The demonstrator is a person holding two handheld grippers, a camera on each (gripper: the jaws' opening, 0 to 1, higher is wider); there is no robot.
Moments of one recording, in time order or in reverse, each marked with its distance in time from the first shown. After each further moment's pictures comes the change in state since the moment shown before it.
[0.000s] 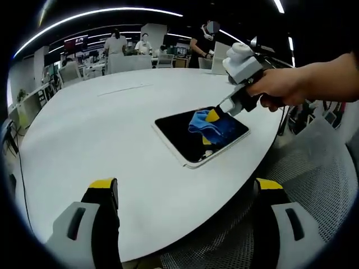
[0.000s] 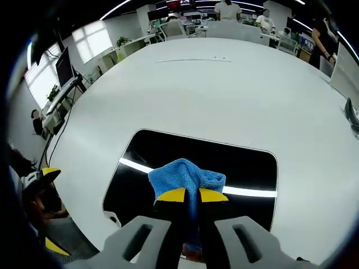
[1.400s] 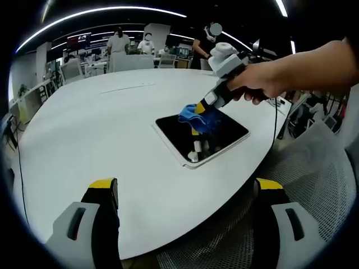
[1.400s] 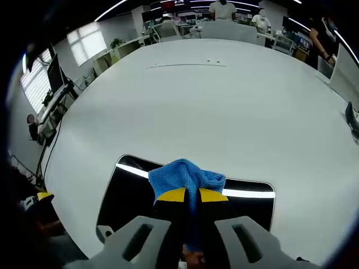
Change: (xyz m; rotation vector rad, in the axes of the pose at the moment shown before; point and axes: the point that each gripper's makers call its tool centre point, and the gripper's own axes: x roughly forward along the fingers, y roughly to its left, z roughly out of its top) left arm -0.001 -0.001 0.001 -0.024 -0.011 0.000; right arm 0.020 -0.014 0.034 0.023 -0.005 -0.022
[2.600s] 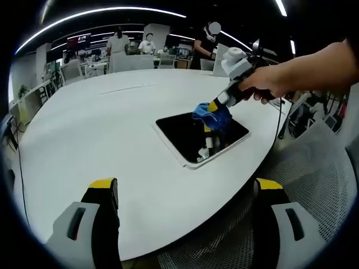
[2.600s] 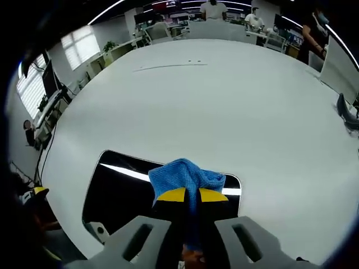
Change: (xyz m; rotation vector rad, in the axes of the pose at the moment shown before) left arm 0.001 0.001 0.000 0.004 -0.001 0.003; right arm -0.014 -0.048 -0.012 0.046 -0.004 -0.041
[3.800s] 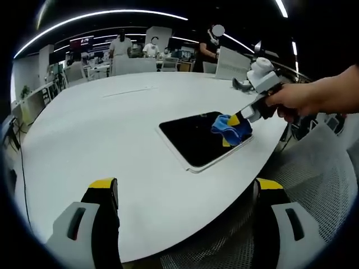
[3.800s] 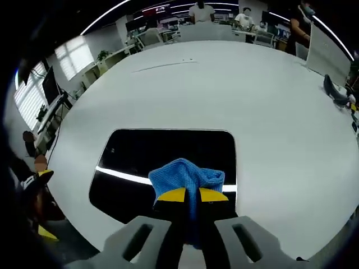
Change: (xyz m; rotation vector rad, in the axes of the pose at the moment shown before) left arm 0.000 0.003 0.005 0.001 -0.024 0.024; right arm -0.039 0.012 -0.060 0.067 -0.034 -0.014
